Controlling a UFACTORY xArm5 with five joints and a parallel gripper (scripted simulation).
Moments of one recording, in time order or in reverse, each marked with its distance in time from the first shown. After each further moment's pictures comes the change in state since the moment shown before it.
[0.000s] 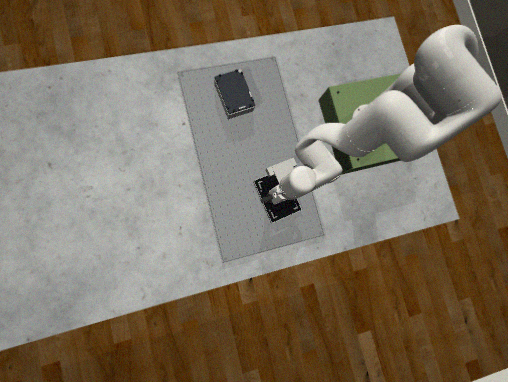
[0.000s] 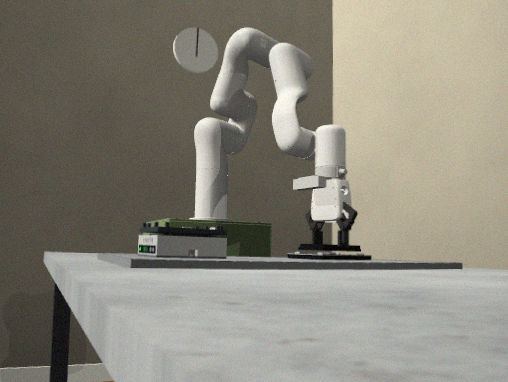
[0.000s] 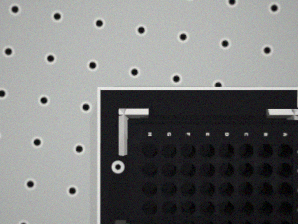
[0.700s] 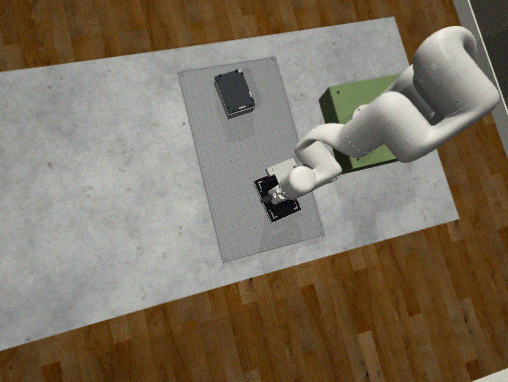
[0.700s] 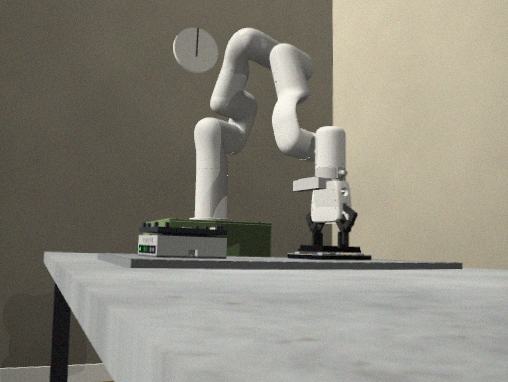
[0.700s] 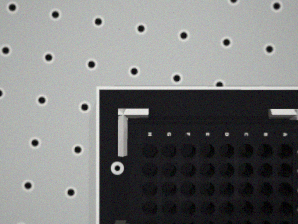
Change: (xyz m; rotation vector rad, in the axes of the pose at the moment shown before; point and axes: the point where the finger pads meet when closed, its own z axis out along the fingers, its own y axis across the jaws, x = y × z) arm 0.000 0.000 0.003 0.000 0.000 0.000
